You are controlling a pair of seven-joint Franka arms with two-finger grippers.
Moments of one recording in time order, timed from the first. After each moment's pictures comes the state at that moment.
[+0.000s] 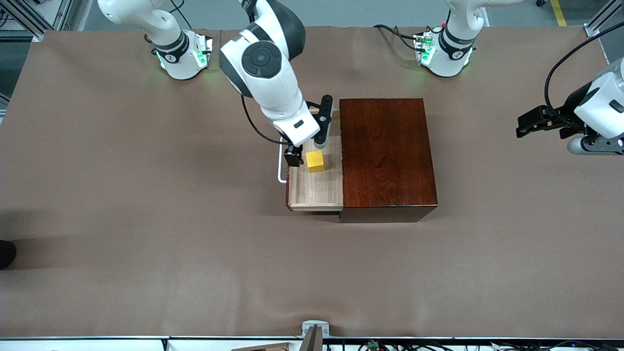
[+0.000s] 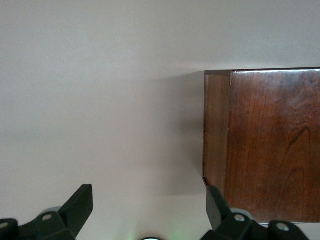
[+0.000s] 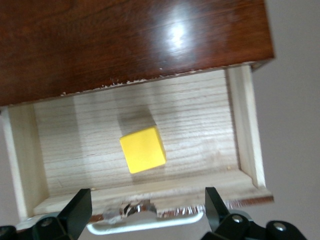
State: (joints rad) left arm -0.02 0.09 -0.07 -1.47 -0.02 1.47 -0.05; right arm 0.80 0.44 -0.06 -1.50 0.14 2.04 -0.75
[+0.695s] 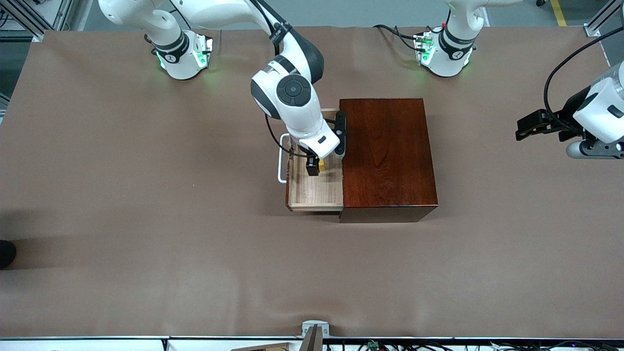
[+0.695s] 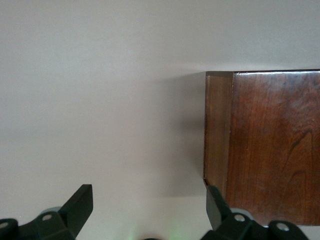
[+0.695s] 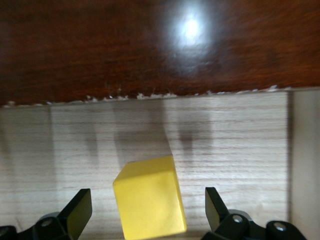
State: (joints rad) left arm -0.01 0.10 -0.07 -1.47 -0.02 1.48 -0.05; right arm 0.85 0.59 -0.06 -1.50 0.14 2.17 -0.80
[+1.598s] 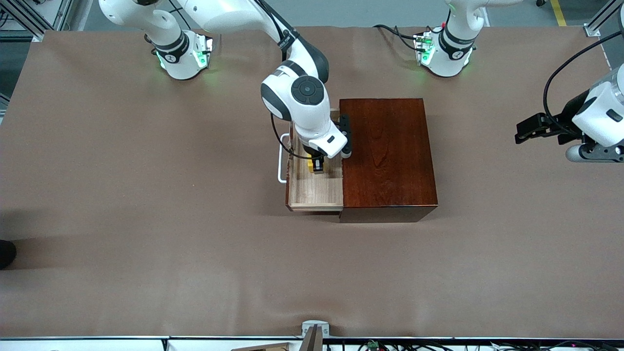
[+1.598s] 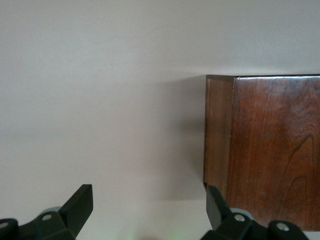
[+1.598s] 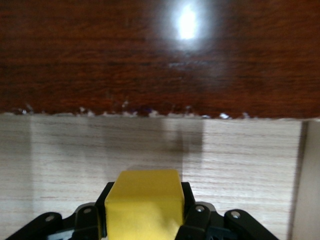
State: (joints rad) left arm -0.01 0.11 -0.07 -1.47 -0.02 1.50 -0.05; right arm 0.88 0.62 -0.06 -1.49 0.05 2.21 -0.80
